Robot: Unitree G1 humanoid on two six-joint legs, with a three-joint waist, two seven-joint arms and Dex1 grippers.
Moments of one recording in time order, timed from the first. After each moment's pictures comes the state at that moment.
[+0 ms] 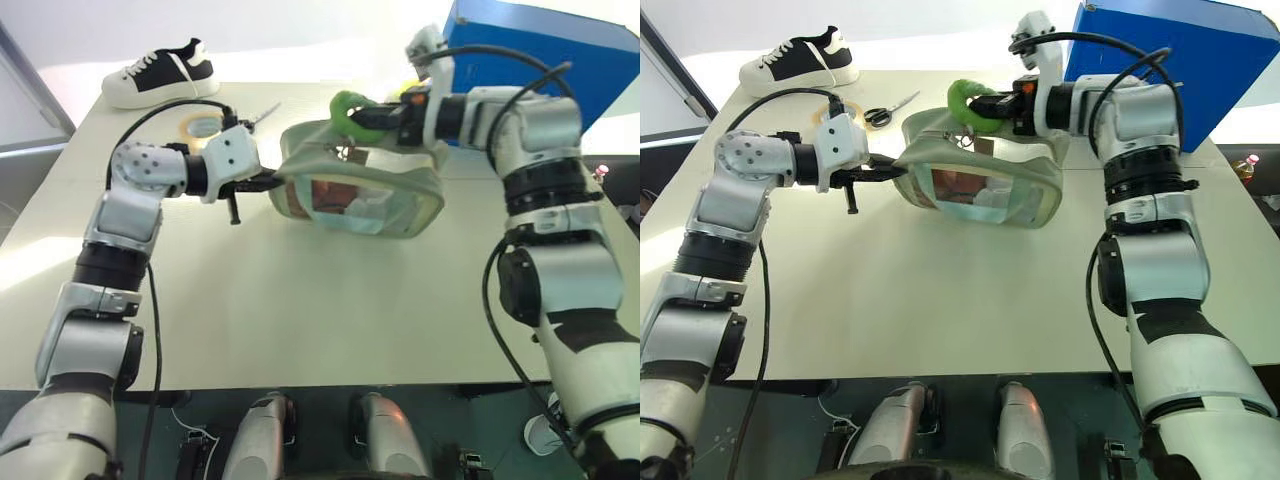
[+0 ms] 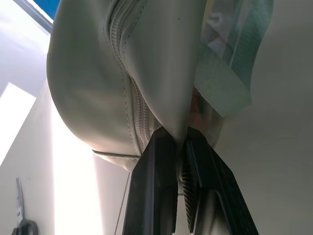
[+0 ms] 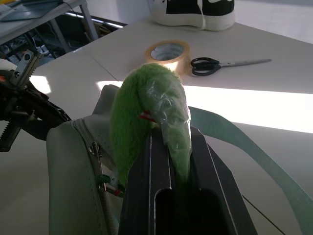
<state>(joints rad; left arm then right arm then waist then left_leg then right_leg) -0.94 0.62 -0.16 0.37 -0.03 0.01 -1.16 -1.28 -0.51 0.00 0.59 0.26 0.81 0.99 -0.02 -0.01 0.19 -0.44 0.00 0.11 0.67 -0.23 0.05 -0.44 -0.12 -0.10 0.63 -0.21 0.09</state>
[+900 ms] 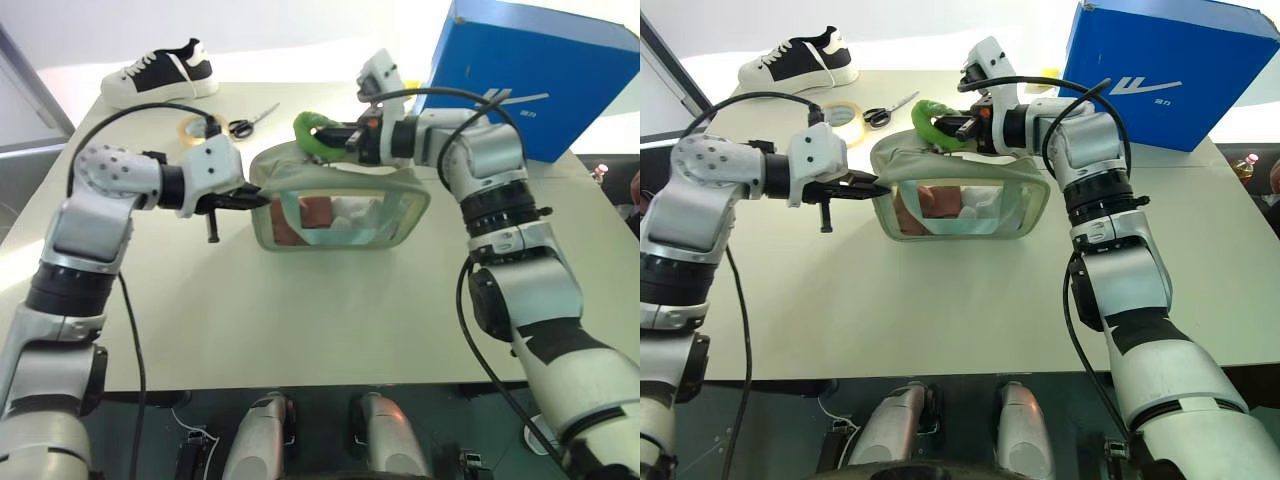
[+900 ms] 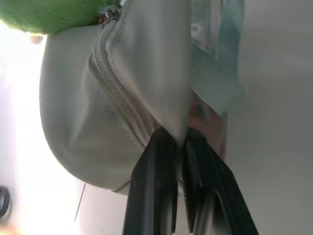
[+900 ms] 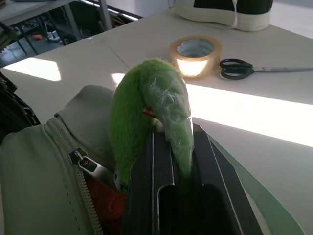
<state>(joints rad) -0.77 0.80 -0.12 0.01 -0.12 0.32 -1.22 -1.29 -0.33 0.10 0.69 0.25 0.61 0.93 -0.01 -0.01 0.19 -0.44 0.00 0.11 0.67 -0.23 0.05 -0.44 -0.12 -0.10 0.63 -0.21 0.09</state>
